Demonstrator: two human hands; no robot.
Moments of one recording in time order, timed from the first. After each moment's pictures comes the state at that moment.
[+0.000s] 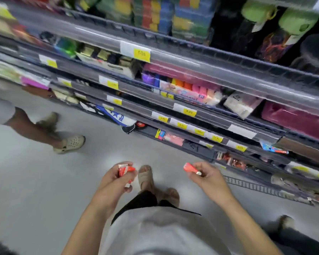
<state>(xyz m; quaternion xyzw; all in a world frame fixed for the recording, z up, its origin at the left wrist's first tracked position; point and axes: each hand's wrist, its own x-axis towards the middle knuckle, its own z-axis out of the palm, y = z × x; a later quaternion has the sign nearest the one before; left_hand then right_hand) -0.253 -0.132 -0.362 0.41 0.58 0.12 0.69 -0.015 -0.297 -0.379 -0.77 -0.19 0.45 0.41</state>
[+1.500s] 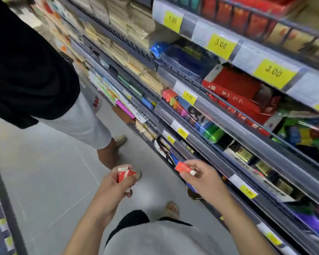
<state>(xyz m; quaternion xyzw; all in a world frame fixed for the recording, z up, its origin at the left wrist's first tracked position) -0.489 0.296 -0.309 0.34 0.61 0.32 0.64 -0.217 0.264 -0.317 -0.65 -0.46 0.49 0.34</state>
